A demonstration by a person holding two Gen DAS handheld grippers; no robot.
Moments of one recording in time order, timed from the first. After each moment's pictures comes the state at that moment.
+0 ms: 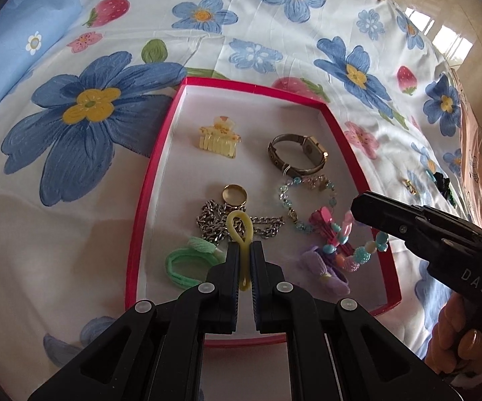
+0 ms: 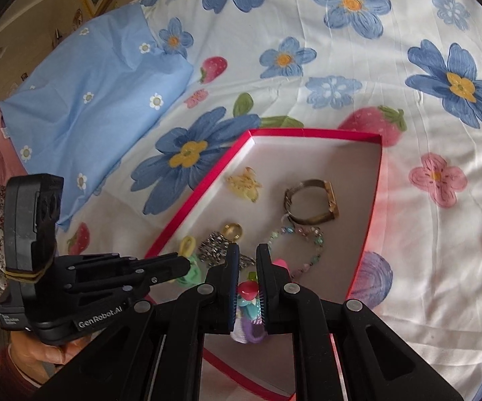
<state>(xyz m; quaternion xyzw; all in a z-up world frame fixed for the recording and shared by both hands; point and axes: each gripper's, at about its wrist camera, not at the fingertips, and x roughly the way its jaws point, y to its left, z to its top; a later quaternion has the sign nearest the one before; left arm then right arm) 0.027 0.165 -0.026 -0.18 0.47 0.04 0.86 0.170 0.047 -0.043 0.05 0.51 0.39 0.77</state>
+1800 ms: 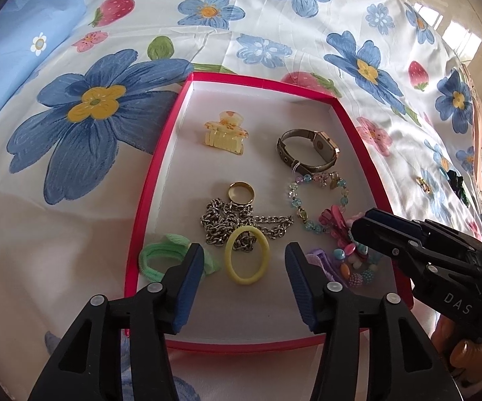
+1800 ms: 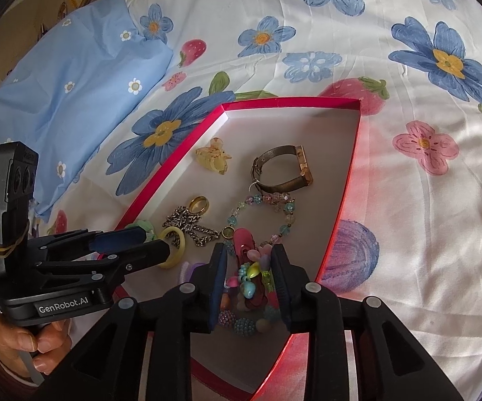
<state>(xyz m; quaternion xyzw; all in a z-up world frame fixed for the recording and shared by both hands) 0.031 0.157 -0.030 -0.17 0.48 0.07 0.86 0.167 0.038 -0.069 0.04 0.53 0.37 0.77</state>
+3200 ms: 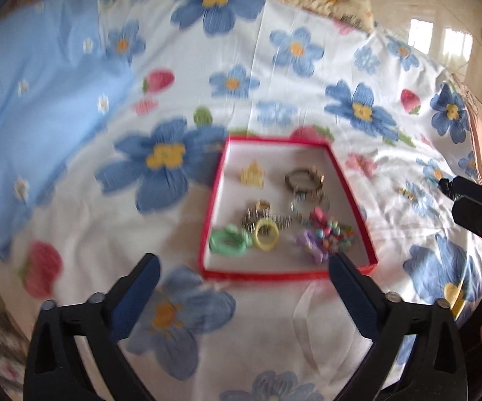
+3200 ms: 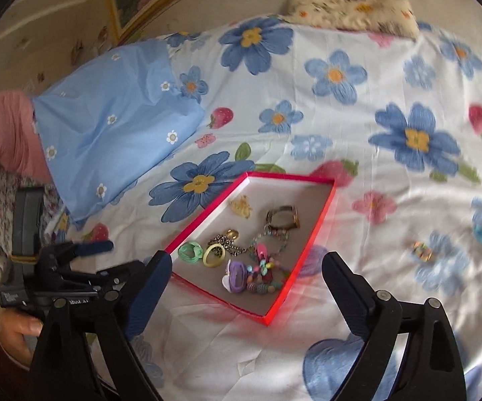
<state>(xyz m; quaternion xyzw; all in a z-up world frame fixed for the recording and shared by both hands) -0.109 0.114 0.081 -0.08 0.37 0.14 0.91 0.096 -0.032 0.060 0.01 0.39 0.40 0.83</state>
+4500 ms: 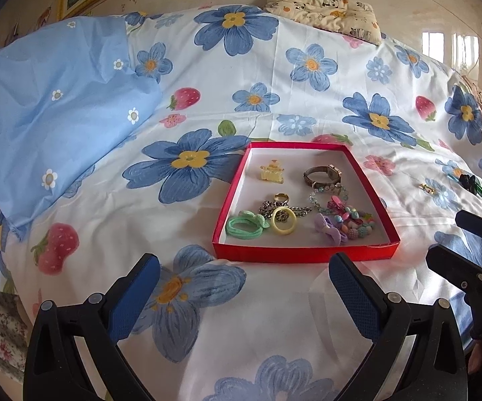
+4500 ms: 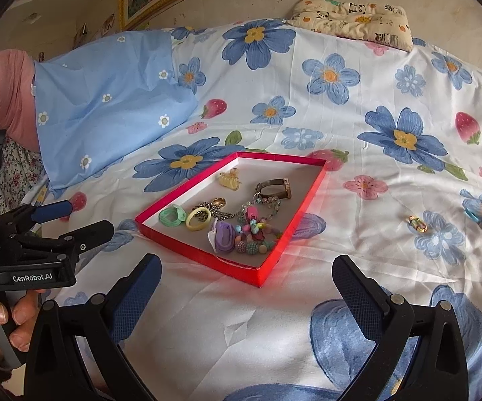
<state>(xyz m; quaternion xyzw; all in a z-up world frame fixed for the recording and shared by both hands) -0.157 0.072 0.021 -0.05 0.32 0.20 0.92 0.045 -0.039 -0.010 -0.01 0.36 0.36 0.86</state>
